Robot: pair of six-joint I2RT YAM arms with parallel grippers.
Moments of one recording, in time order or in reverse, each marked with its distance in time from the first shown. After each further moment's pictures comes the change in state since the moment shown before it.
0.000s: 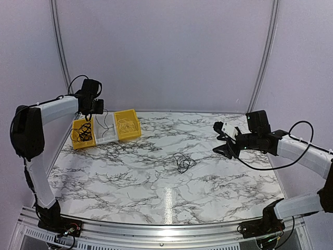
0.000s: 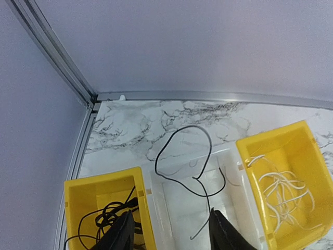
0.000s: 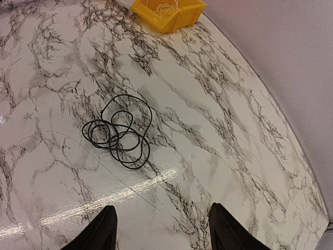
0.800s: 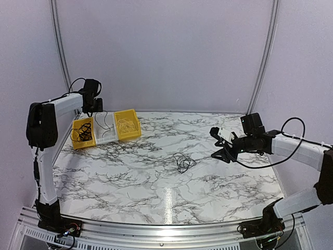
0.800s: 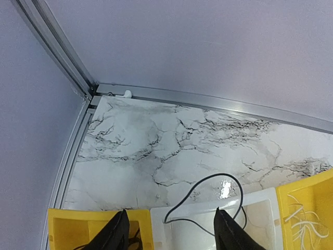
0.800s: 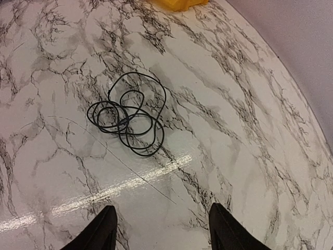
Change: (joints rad) left arm 0.083 0.249 0.283 -0.091 0.031 -0.076; right arm 0.000 0.086 0.000 -0.025 -0.005 -0.002
